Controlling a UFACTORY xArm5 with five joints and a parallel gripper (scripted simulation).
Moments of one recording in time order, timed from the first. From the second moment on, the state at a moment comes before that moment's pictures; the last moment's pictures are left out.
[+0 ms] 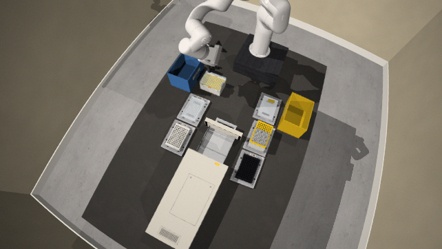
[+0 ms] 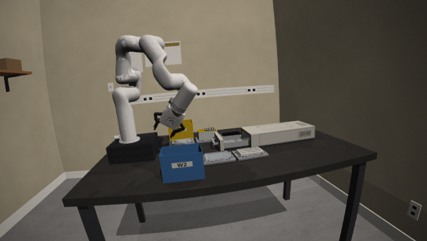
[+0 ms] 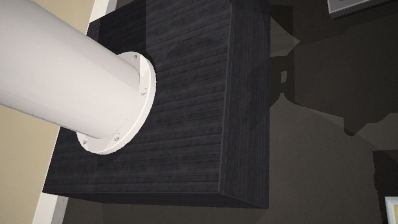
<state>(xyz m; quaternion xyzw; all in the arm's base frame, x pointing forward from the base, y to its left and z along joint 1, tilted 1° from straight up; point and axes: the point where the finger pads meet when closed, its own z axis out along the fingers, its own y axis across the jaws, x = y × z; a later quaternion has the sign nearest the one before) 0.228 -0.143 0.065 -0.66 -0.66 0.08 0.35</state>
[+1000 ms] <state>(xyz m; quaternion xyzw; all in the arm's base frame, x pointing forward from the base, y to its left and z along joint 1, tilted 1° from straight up) 0.328 -0.101 0.091 -0.89 -0.40 0.15 0.13</state>
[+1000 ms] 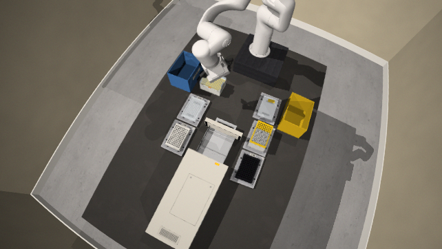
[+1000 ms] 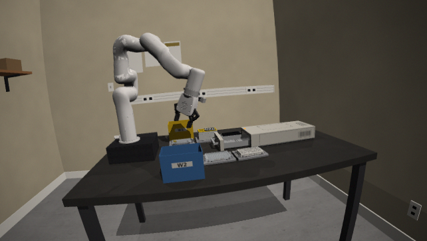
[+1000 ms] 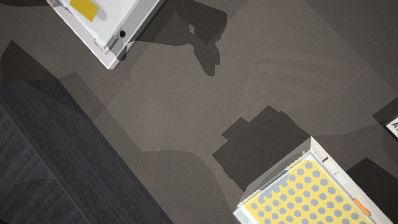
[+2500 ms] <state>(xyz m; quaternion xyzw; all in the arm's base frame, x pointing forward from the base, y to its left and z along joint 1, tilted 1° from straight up) 0.429 0.010 0.157 -1.00 -0.01 0.01 0.00</state>
